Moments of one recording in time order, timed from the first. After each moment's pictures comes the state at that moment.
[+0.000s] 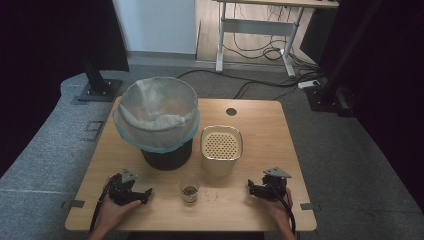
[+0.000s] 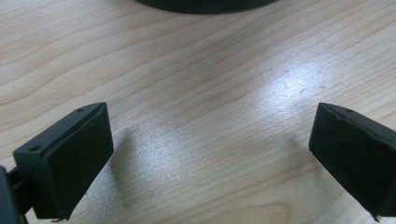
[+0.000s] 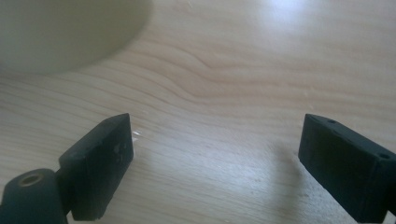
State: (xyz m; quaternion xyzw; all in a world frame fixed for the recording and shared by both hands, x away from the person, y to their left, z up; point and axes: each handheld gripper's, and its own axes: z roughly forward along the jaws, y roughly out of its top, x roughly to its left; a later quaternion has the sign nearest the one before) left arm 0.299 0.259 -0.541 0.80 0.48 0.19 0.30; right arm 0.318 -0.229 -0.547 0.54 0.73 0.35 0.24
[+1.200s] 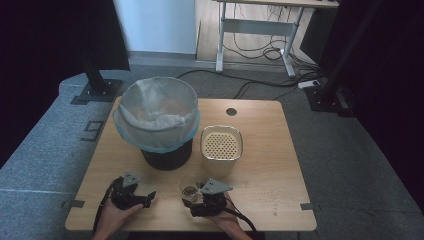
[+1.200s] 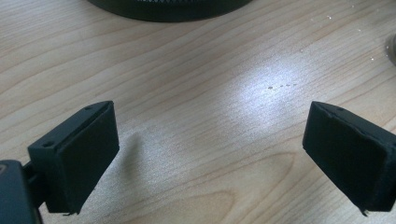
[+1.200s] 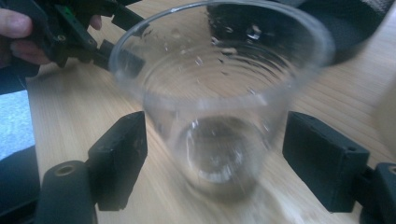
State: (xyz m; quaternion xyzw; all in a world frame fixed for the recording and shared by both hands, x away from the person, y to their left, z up) left arm 0.286 0.248 -0.537 0.81 0.47 0.17 0.31; right arm 0.282 -0.053 -0.542 0.29 0.80 0.51 0.11
